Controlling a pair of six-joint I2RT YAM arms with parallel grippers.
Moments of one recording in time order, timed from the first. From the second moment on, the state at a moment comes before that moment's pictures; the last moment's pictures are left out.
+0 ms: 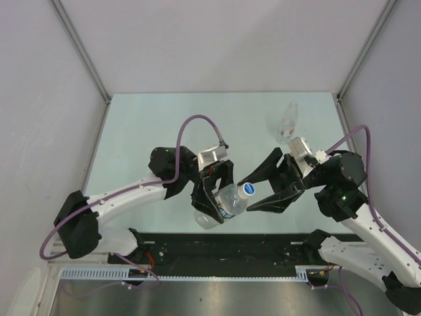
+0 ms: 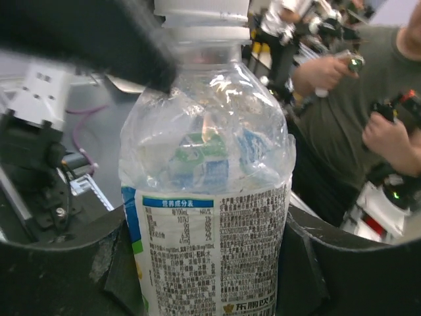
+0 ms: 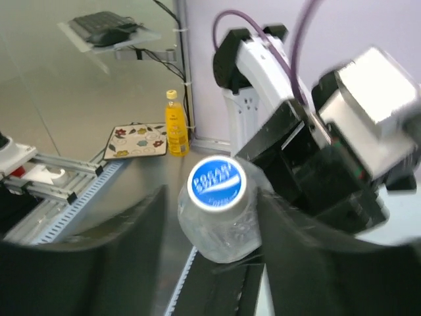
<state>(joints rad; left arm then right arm) -0.90 1.36 0.93 1.26 1.46 -1.28 0.75 0.80 0.95 0.37 -1.09 0.45</state>
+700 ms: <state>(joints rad) -0.90 1.10 1.02 -0.02 0.61 -0.12 0.55 0.76 0.98 0.07 -0.80 0.46</state>
